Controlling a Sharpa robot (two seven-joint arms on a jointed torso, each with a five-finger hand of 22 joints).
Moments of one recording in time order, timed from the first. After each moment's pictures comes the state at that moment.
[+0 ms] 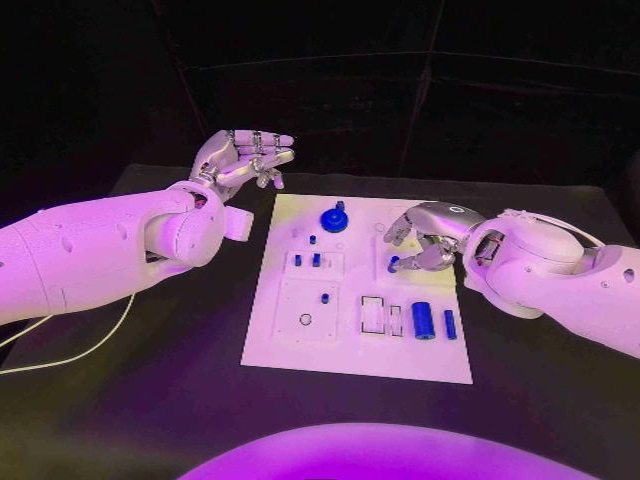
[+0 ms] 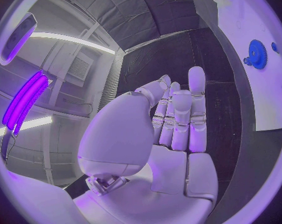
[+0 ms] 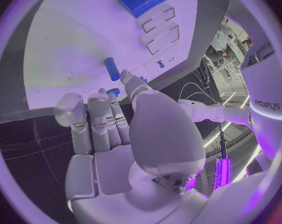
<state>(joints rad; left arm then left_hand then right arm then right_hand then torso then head) 1.26 -0.84 -0.14 1.42 -0.01 -0.33 0.57 1.42 -0.09 0.40 -0.05 0.06 1.01 0.18 0.14 0.07 1.06 0.11 0.33 0.10 1.25 0.02 1.15 0.66 0.18 1.19 0.12 0.62 0.79 1.19 -0.83 -0.06 1.63 -1.57 -0.18 -0.21 1.39 -0.12 0.22 0.03 0.16 0.90 0.17 0.07 0.07 0.96 0.11 0.17 0.07 1.44 0.02 1.03 0.80 0.10 1.26 0.13 1.23 1.11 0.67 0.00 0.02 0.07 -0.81</state>
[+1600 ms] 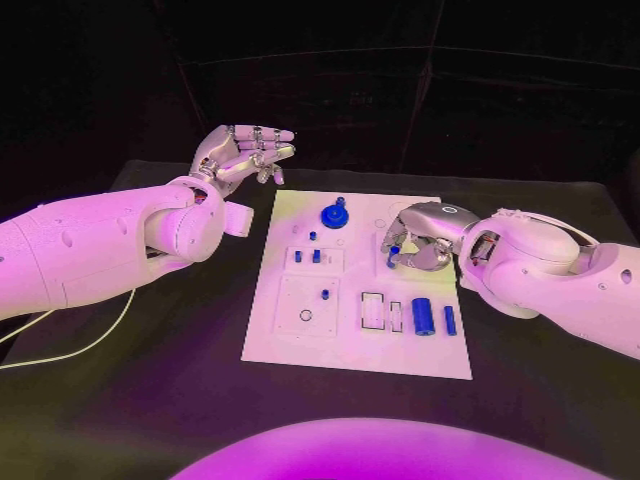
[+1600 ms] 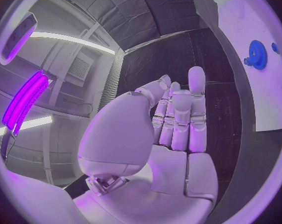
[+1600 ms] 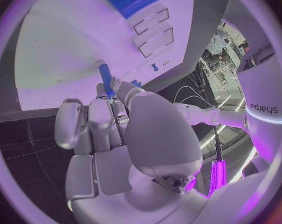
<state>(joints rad) 1.26 -0.83 -0.14 1.41 -0.01 -0.33 0.57 1.42 -0.09 0.40 -0.05 0.06 1.01 0.18 0.14 0.07 1.06 0.11 0.33 0.10 1.25 0.02 1.15 0.66 0.18 1.19 0.12 0.62 0.79 1.18 -0.83 -0.06 1.66 -1.59 -0.18 -0.19 1.50 -0.04 0.44 -0.05 0.08 1.09 0.16 0.11 0.07 1.16 0.11 0.20 0.07 1.47 0.00 1.18 0.94 0.08 1.37 0.10 1.36 1.29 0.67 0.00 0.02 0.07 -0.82</state>
